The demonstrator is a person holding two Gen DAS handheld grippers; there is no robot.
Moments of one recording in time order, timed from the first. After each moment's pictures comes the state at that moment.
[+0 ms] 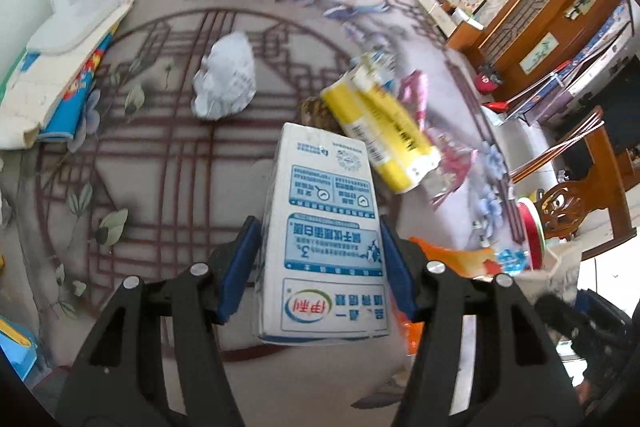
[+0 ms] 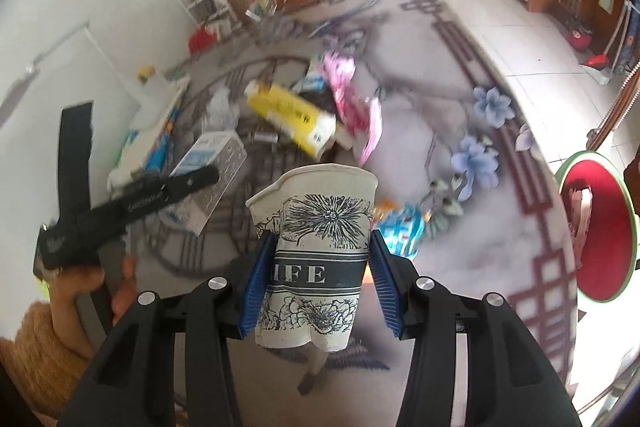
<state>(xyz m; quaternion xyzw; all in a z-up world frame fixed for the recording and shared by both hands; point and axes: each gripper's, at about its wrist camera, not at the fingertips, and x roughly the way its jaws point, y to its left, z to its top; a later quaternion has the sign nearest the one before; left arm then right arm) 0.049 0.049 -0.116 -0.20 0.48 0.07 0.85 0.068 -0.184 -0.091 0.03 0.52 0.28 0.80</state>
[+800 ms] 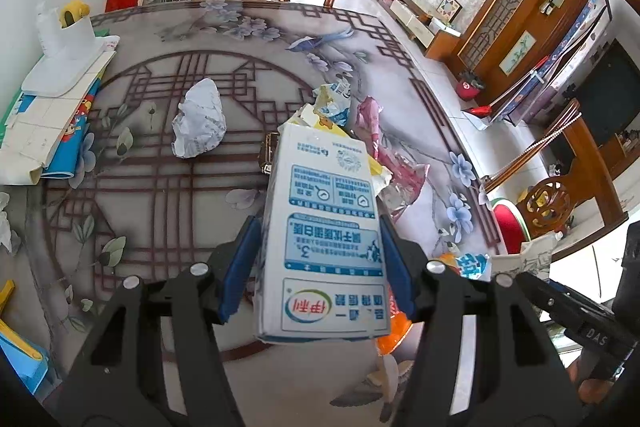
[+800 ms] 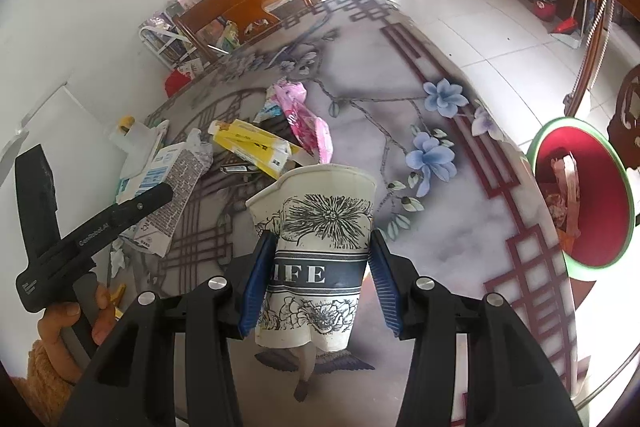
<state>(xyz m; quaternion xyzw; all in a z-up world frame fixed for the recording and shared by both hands) 0.046 0.029 -0.084 -0.17 0.45 0.05 0.87 0.074 -0.231 -0.092 0.10 0.52 0.24 0.82</state>
